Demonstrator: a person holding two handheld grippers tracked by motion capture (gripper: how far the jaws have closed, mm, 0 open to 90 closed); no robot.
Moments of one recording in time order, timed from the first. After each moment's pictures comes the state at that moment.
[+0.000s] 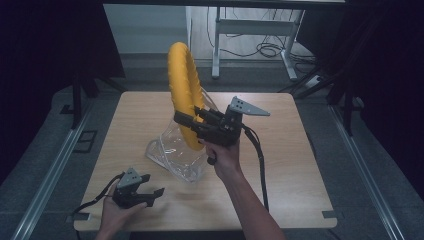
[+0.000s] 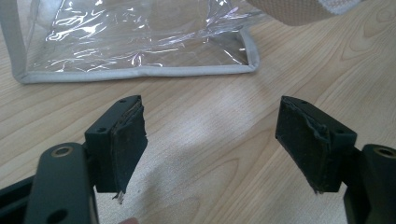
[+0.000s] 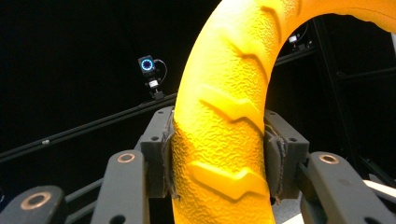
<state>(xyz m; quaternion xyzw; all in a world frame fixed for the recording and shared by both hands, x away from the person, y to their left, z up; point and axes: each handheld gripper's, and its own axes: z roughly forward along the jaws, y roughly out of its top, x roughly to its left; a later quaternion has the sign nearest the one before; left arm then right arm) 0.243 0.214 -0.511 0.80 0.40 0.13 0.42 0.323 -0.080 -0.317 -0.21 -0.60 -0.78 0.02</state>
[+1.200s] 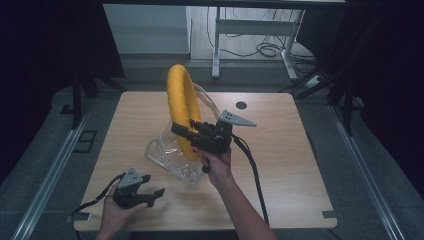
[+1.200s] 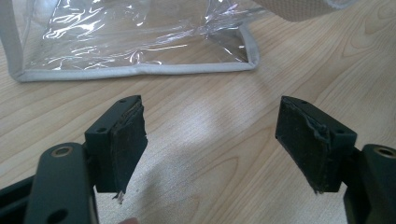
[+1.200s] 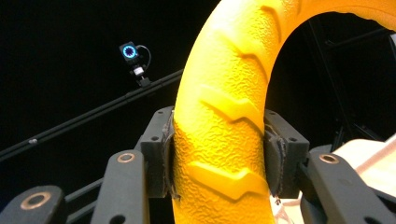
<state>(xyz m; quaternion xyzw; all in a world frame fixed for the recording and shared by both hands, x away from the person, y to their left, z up) 0.243 0.212 -0.513 0.81 0.40 0.13 0.42 0.335 -0.067 -0.374 -0.26 -0.60 -0.75 0.05</state>
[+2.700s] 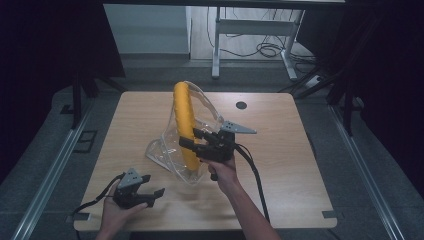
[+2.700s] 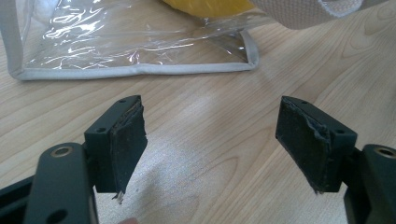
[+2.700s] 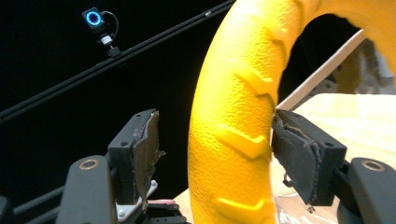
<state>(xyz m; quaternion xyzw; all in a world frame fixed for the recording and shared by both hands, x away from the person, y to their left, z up) 0.243 0.213 -0.512 0.81 0.40 0.13 0.42 0.339 -0.081 -0.414 -0.30 -0.64 -0.70 0.04</state>
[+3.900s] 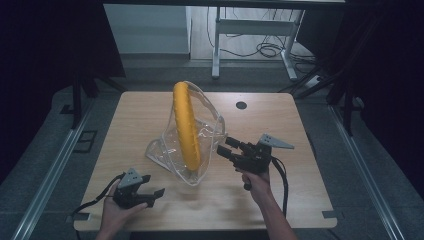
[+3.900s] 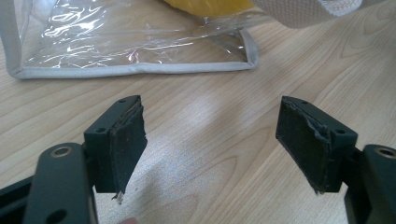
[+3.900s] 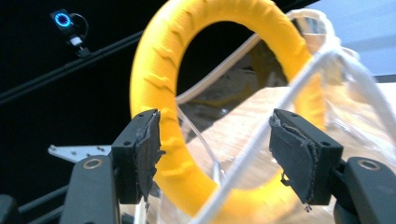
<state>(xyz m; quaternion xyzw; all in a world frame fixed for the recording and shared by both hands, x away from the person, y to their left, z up) 0.243 0.213 -0.512 0.81 0.40 0.13 0.42 0.322 -0.176 -0.440 -0.33 -0.64 -0.69 -0.01</state>
